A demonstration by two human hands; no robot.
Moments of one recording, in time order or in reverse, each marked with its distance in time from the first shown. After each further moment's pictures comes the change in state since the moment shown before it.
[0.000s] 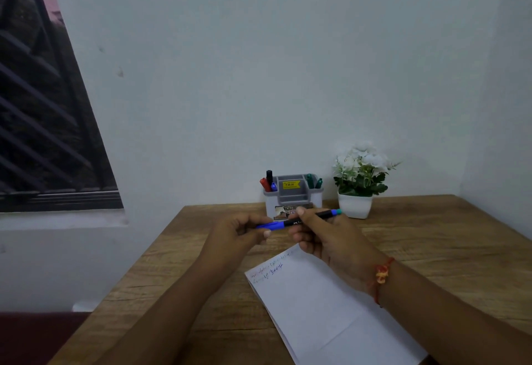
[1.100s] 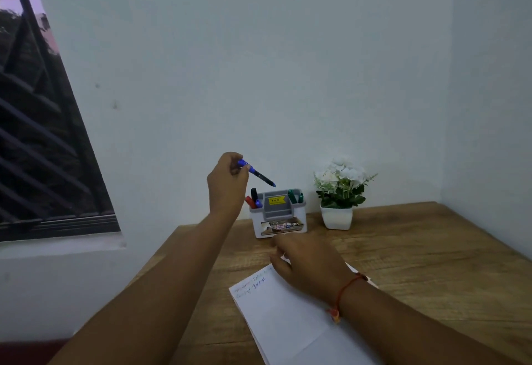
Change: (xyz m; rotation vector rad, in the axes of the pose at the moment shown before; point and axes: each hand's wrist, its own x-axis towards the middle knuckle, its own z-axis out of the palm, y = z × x) left_hand 0.113 0.050 0.023 0.198 0.485 0.307; right_hand 0.001 0.010 -0.013 -1.473 -0.050 -0.560
